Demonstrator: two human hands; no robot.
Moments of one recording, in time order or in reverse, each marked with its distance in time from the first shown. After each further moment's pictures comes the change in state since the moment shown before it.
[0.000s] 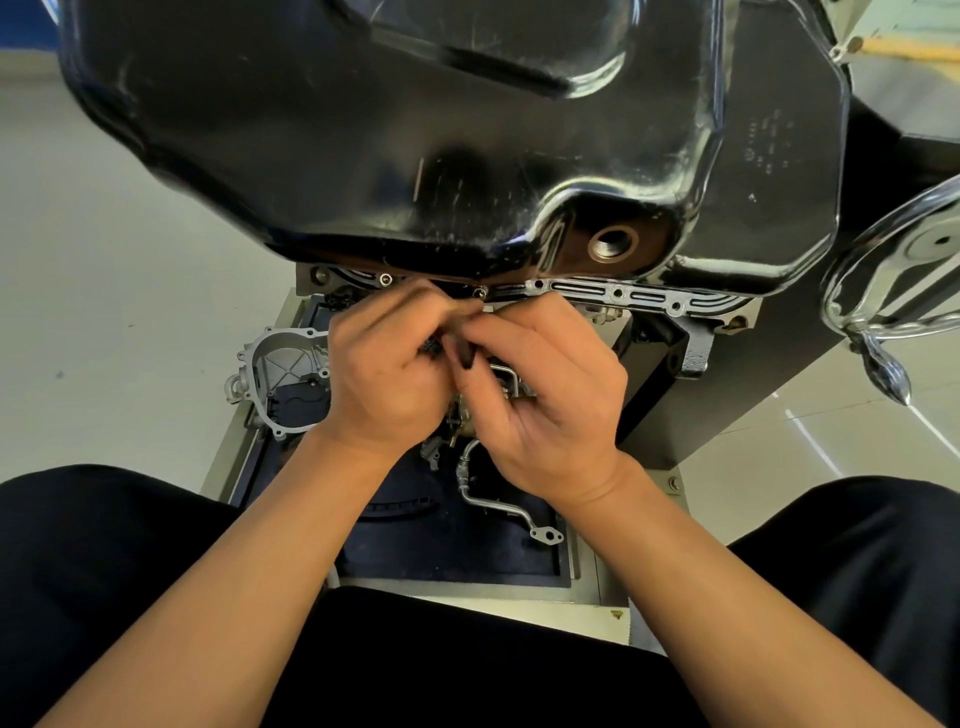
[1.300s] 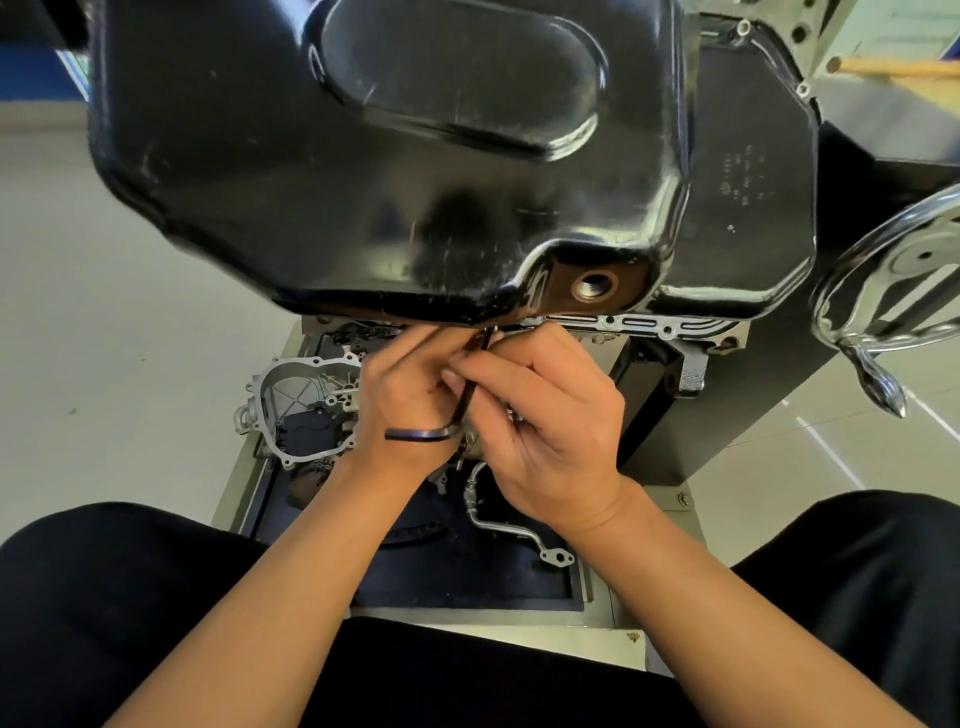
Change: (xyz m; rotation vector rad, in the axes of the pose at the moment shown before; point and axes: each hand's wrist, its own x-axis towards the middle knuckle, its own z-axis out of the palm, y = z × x) left_hand -0.012 -0.009 0.013 -0.034 -0.223 -0.269; right_hand -0.002 0.004 0.000 0.065 0.009 0.007
